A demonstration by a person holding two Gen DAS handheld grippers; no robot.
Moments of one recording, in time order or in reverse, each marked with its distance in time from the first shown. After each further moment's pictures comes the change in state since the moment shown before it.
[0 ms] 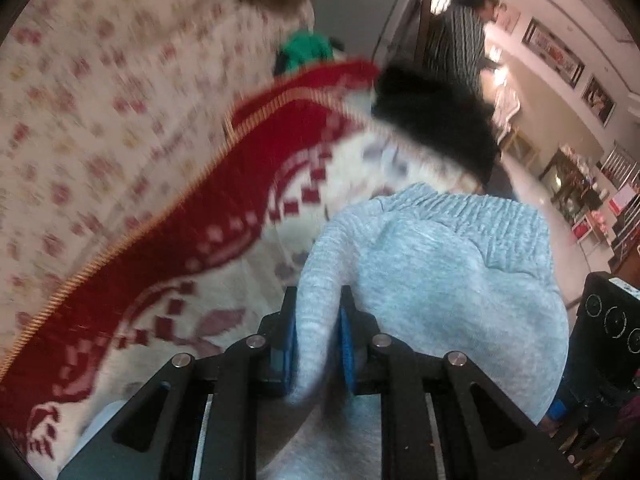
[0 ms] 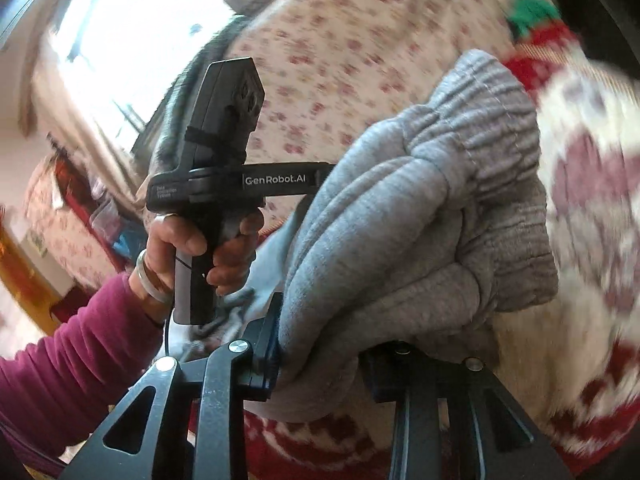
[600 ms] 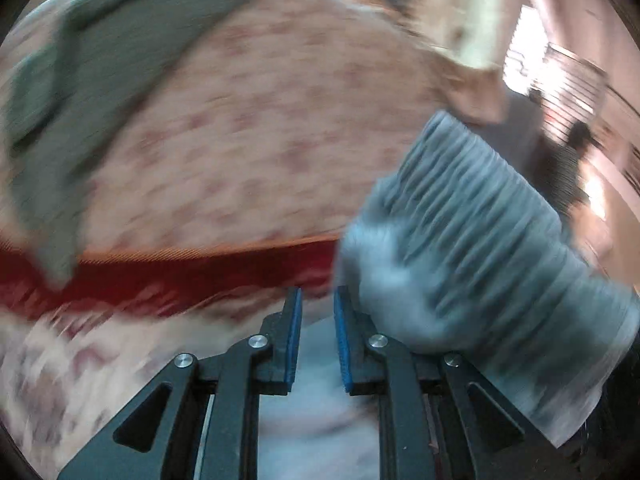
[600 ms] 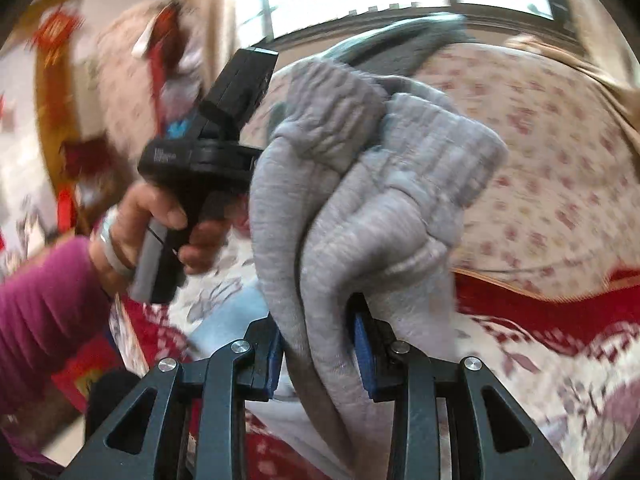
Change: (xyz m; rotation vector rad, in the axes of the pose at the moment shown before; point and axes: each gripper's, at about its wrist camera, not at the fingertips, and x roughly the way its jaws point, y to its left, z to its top) left arm -0.253 0.147 -0.189 -0.432 -0.292 0.388; right arm 0.126 0.227 -0.019 -0.648 0.127 0.024
